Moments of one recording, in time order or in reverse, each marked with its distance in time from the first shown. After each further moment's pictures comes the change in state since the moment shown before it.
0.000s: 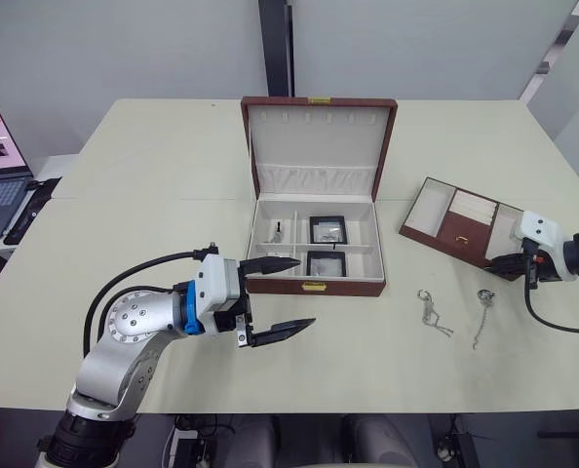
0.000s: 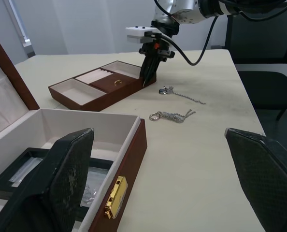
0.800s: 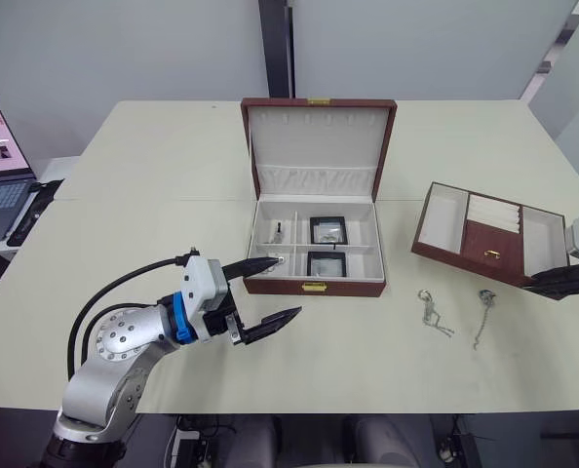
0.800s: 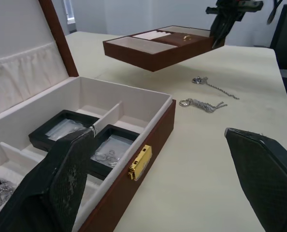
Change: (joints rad) left arm 0.112 -0.015 0.071 -0.042 -0.015 0.066 0.155; right arm 0.602 -0.318 -0.338 -1.015 0.327 0.508 0.156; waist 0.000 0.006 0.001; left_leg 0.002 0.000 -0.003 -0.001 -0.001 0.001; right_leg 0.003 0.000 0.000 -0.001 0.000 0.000
